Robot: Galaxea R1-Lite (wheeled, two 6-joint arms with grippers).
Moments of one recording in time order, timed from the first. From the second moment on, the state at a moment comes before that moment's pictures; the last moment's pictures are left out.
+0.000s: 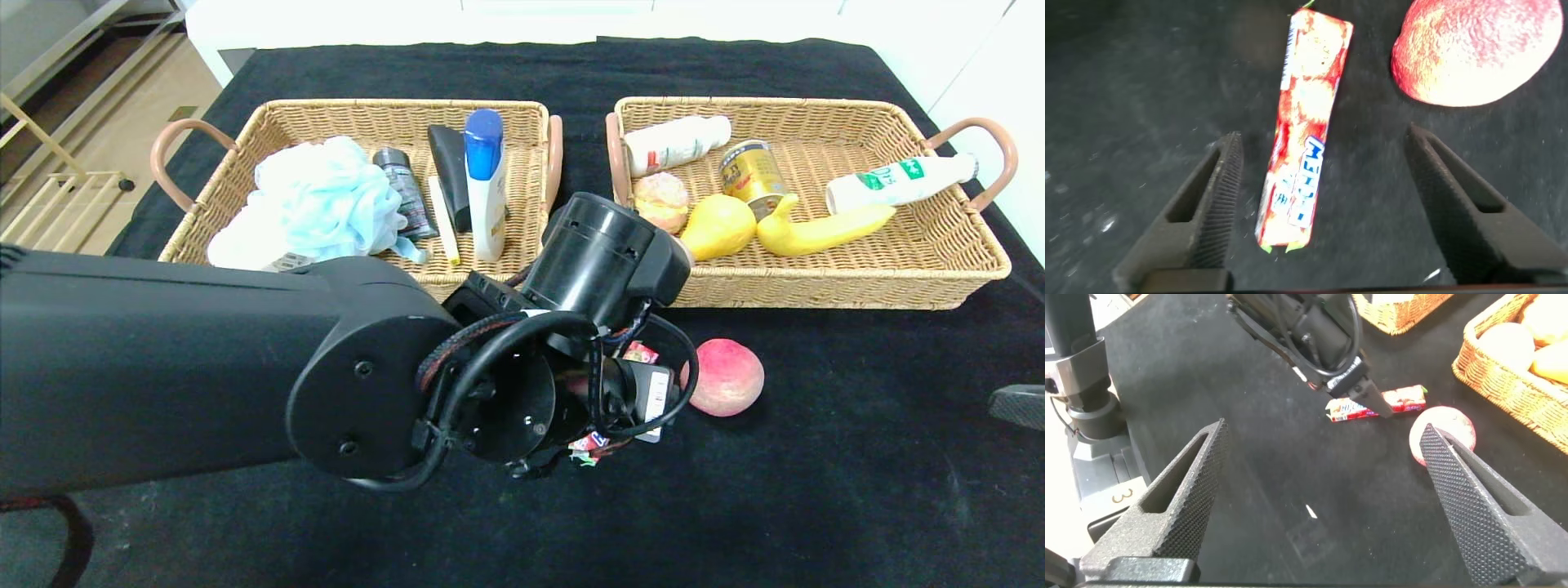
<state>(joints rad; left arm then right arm) -0.94 1.91 -1.52 0.24 0.31 -0.38 0.92 0.90 -0.79 0.04 0.03 -0.11</state>
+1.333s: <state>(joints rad) -0.81 1.38 -0.64 -0.60 0.11 0.11 0.87 0.98 -0.79 0.03 -0.01 -0.10</state>
